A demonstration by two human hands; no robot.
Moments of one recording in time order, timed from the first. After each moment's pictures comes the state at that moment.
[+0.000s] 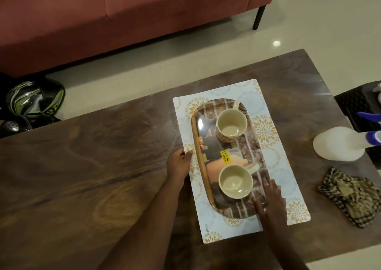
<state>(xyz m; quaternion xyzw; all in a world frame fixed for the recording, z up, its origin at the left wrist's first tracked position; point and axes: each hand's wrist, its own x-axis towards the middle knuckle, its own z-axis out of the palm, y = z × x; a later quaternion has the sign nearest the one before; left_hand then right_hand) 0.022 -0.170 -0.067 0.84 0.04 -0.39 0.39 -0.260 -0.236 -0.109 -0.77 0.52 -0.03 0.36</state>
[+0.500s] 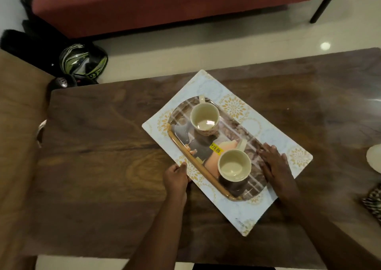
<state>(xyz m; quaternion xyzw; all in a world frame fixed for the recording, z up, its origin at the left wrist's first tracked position) -0.010 -0.041 -0.072 0.75 0.32 -0.26 0.51 -0.174 -0.278 -0.107 -0.89 0.27 0.03 0.36</state>
